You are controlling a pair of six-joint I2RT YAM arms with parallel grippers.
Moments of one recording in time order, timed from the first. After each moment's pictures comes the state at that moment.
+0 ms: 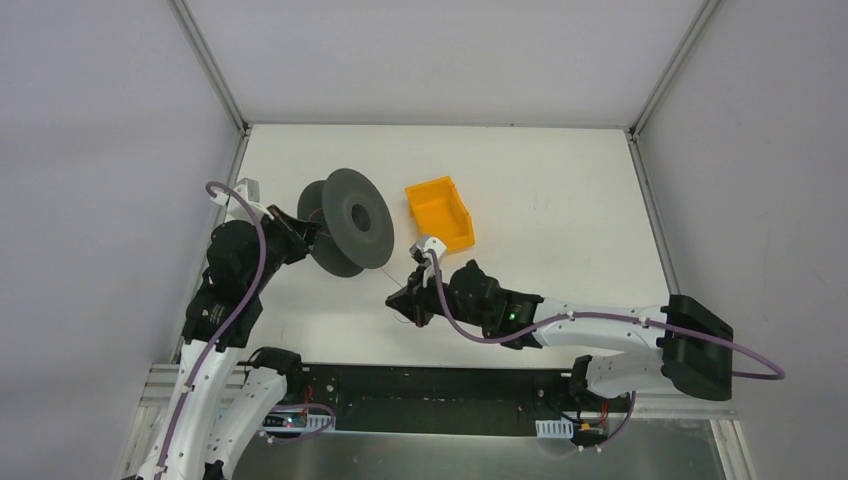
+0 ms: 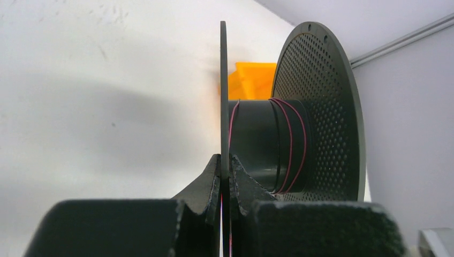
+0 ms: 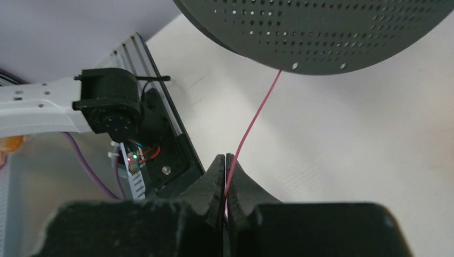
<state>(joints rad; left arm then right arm) -0.20 0.58 0.83 -0.50 0.02 -0.69 1.25 1.28 0.68 0.39 0.02 0.45</state>
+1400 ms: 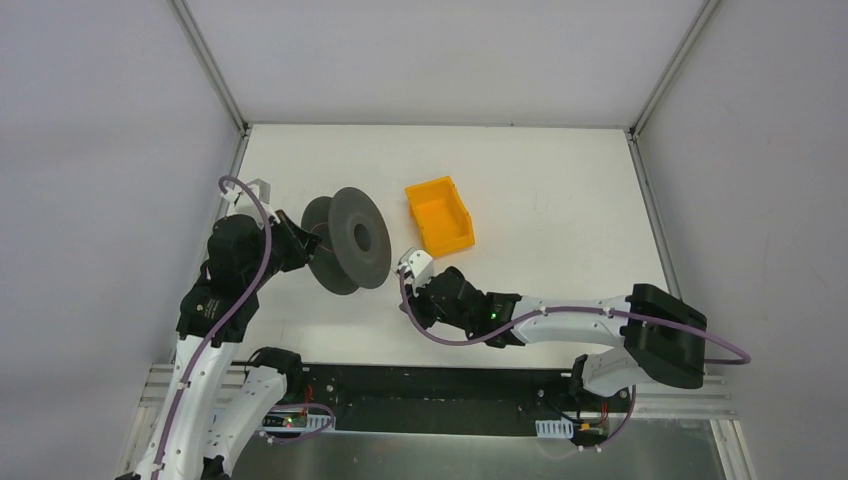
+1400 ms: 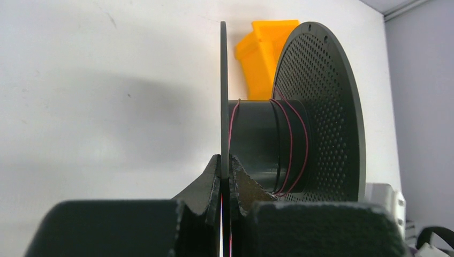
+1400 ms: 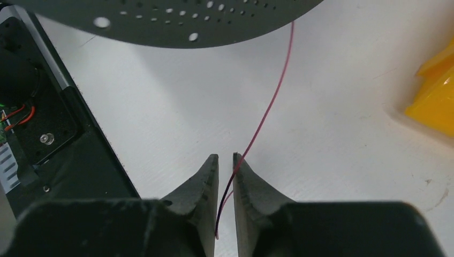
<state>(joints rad) -0.19 0.64 0.92 -0.70 0.06 -0.56 1.24 1.43 0.73 0.18 0.17 0.25</state>
